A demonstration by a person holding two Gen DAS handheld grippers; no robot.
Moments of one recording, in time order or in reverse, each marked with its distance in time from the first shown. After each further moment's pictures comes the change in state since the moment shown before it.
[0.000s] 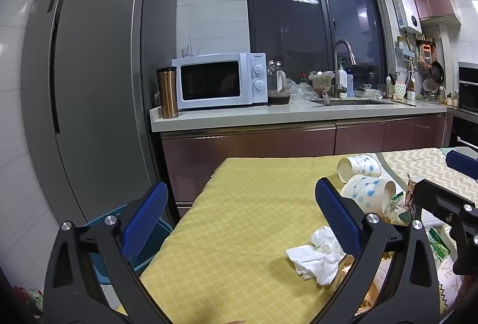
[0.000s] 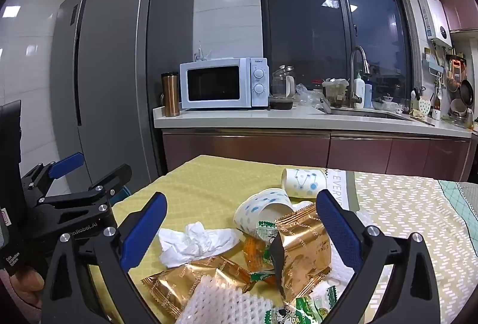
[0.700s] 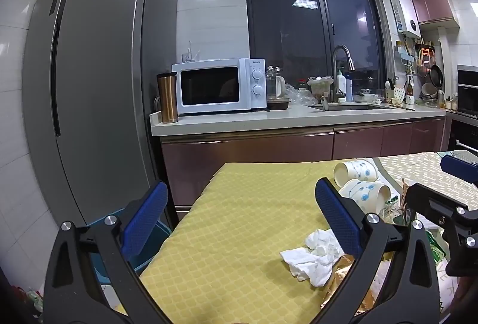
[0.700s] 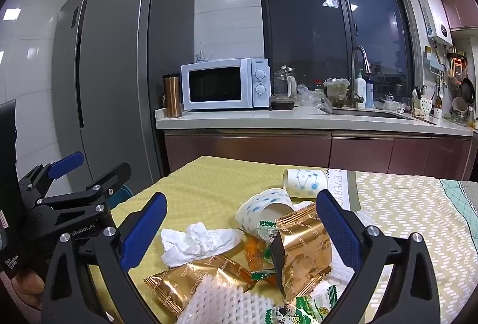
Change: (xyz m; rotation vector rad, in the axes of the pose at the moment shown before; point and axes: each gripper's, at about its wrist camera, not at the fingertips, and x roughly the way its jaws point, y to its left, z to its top) left arm -0.014 0.000 0.007 -0.006 -0.003 -0.007; right arm -0.003 -0.003 0.000 0.012 -0.001 0.017
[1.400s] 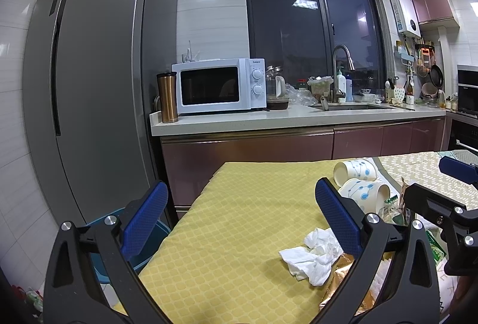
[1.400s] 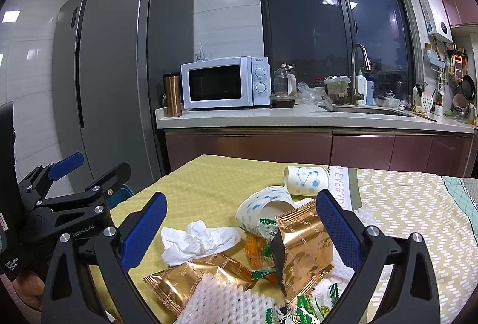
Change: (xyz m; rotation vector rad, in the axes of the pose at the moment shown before) left arm 0.003 -0.001 -0.002 0.003 0.000 0.000; right arm 0.002 -0.004 -0.001 0.012 0.005 0.006
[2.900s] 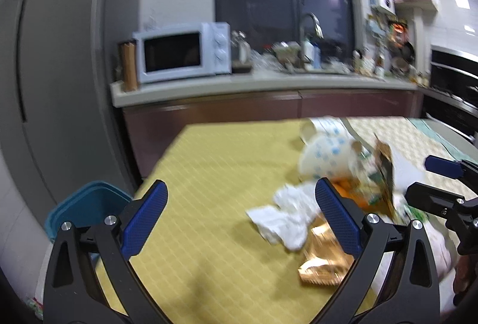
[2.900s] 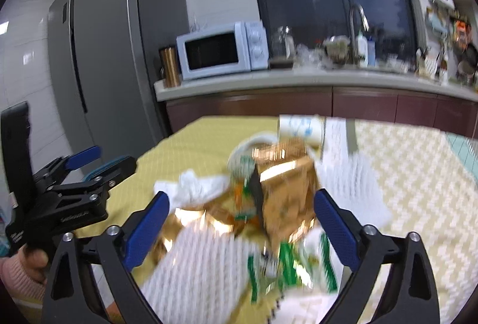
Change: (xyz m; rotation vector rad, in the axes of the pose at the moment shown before) left arm 0.024 -0.013 -0.035 0.049 0.179 -0.207; right arm -0.002 -0.034 -0.040 0.075 0.182 0.058
